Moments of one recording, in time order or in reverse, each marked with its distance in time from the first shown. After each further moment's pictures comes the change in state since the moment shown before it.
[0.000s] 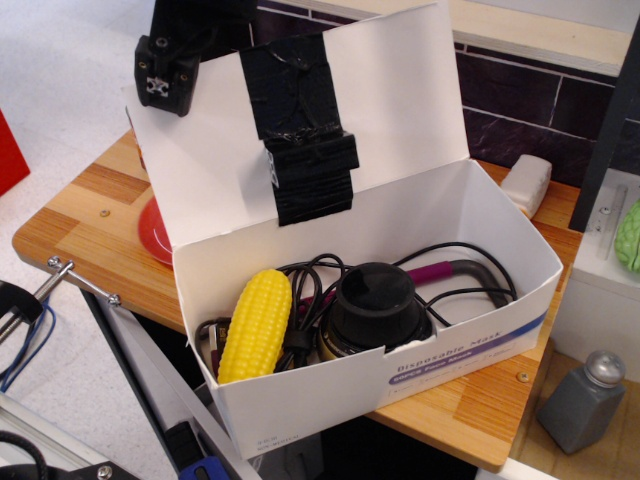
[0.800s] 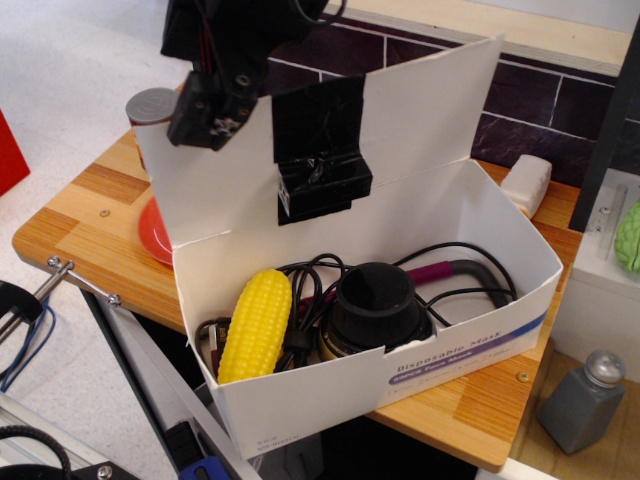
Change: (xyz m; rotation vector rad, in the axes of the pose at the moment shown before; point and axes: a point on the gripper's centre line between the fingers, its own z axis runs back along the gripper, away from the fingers) arm 0.018 -0.036 0.027 -0.006 0.168 0.275
